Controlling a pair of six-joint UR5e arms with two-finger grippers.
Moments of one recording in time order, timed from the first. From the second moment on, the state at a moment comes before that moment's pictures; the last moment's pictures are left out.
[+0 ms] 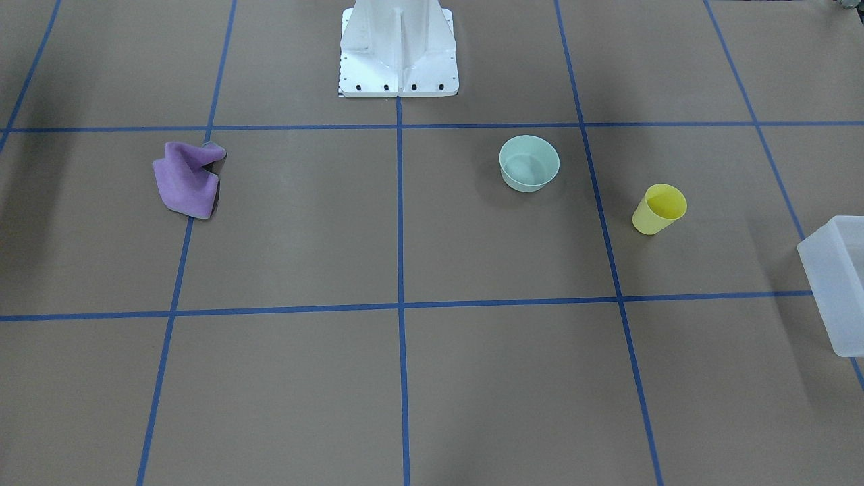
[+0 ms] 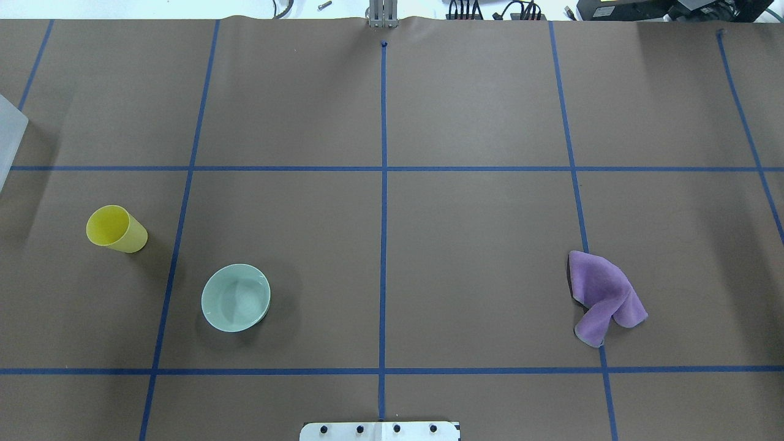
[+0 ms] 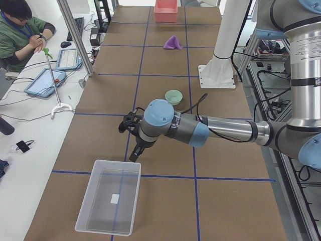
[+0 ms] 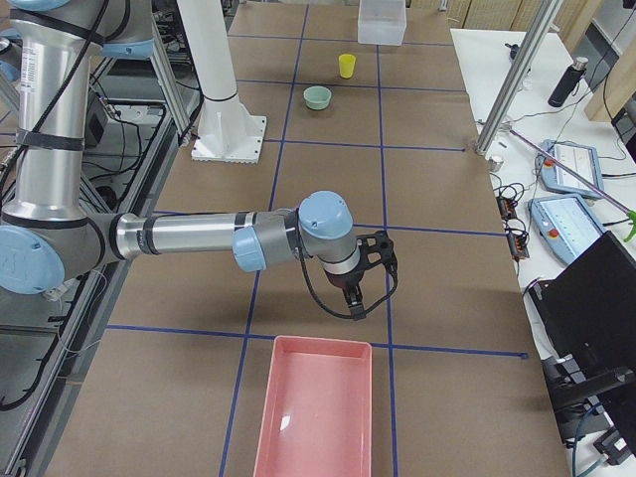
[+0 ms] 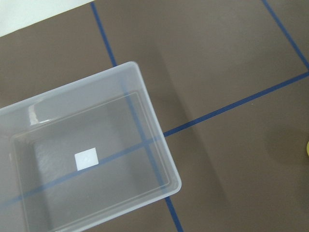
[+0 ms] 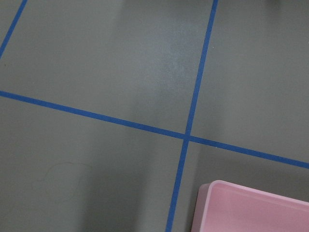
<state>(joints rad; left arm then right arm) -1.61 -1.43 -1.84 -1.86 -2.43 0.17 1.57 -1.74 1.83 -1.29 2.35 0.07</state>
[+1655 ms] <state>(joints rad) -0.94 -1.56 -1.72 -2.21 -2.15 -0.74 1.34 -1.74 1.96 -1.26 2.21 0.48</state>
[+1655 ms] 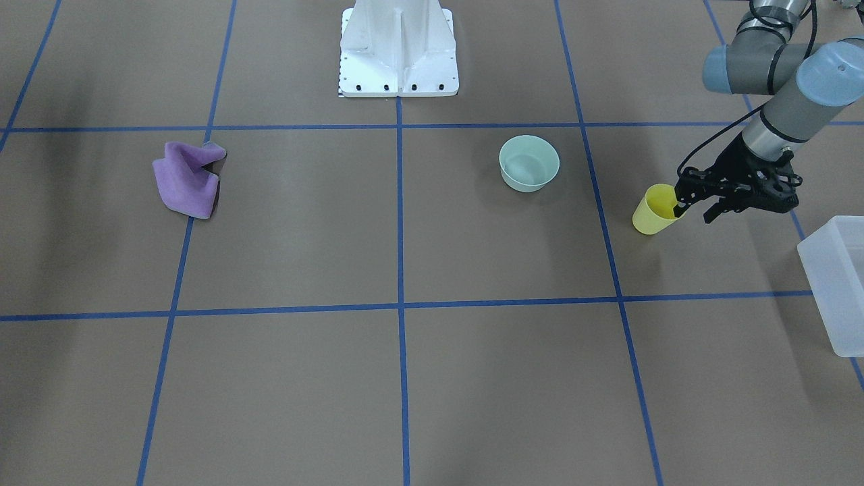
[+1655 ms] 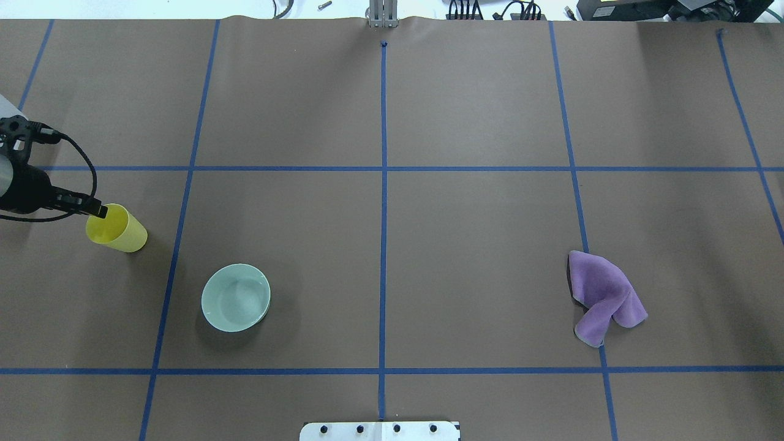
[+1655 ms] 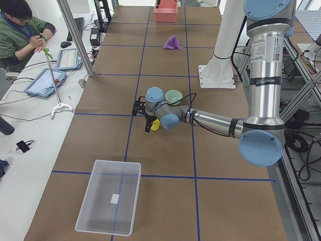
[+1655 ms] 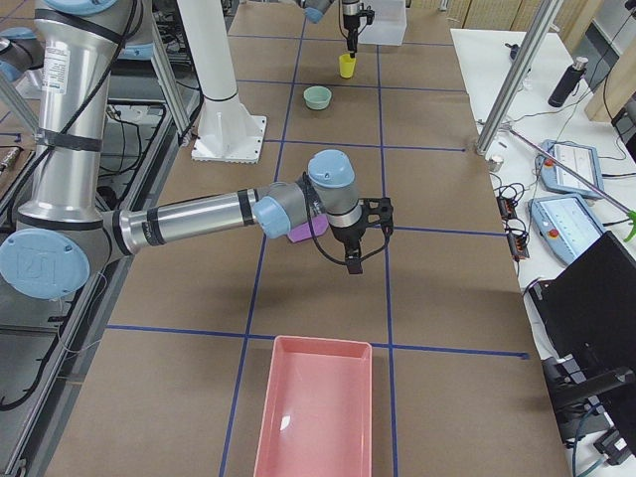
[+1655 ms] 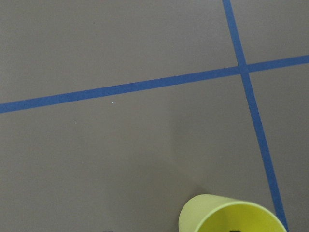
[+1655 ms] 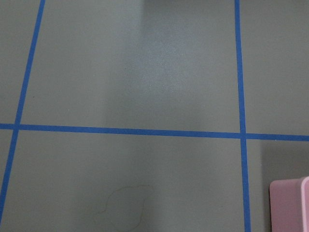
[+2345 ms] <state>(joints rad) -0.92 -1.54 -1.76 -2.23 -2.18 -0.72 1.34 -1.74 1.96 -1.26 2.21 0.49</state>
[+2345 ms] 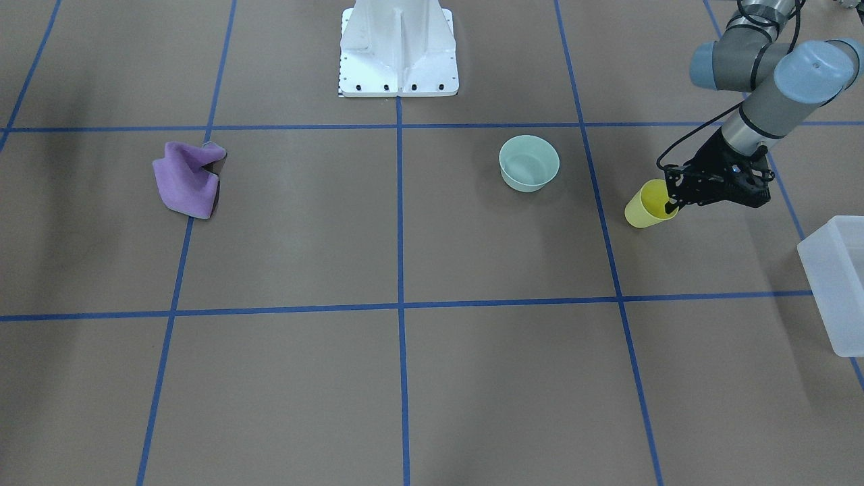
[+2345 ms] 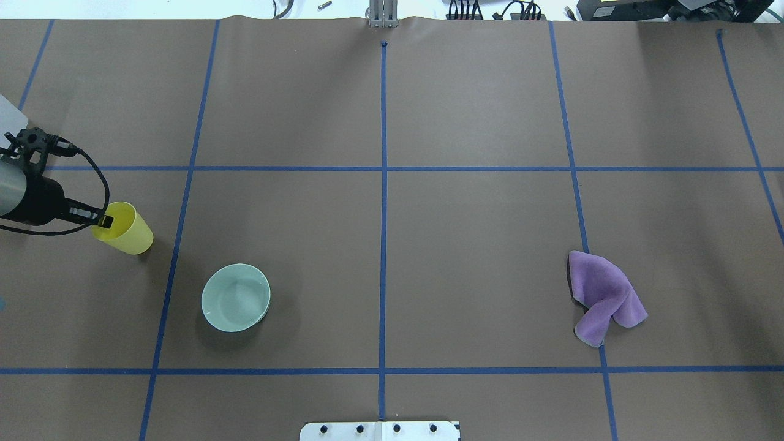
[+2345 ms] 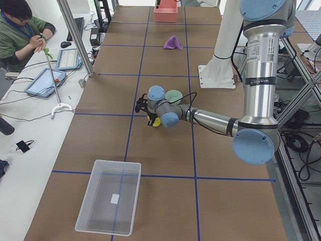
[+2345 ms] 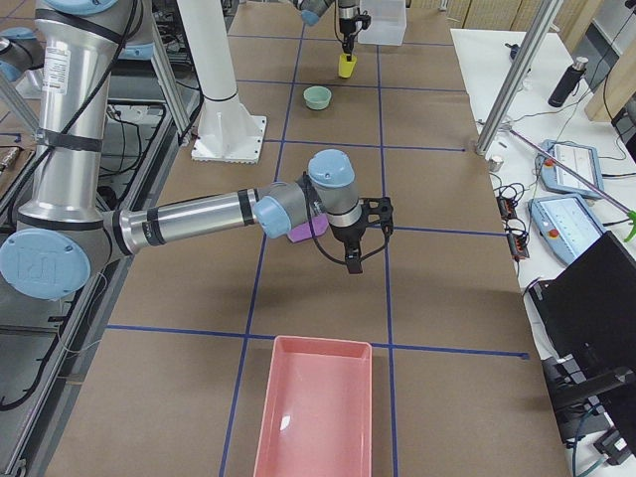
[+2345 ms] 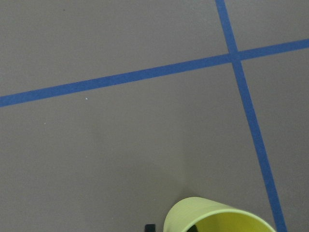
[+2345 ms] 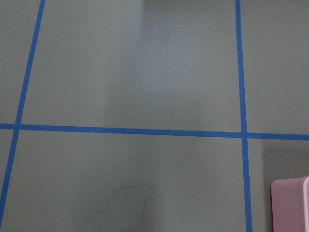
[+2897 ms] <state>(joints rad) -1.26 -1.50 -1.75 -2.08 -2.31 -0.36 1.33 -1.74 1.96 -1.26 2.21 0.49</state>
